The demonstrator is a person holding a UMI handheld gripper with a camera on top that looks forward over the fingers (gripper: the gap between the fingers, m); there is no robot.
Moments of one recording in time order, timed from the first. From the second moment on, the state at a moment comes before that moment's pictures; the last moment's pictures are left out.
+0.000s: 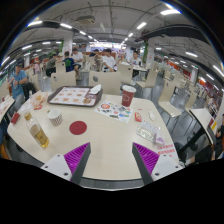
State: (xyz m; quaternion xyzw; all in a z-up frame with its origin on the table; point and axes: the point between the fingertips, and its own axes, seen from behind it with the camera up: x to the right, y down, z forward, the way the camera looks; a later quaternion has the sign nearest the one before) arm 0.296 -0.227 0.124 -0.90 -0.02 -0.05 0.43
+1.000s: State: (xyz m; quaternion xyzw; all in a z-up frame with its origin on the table) arm -0.004 -0.199 0.054 -0.87 0.02 0.01 0.49
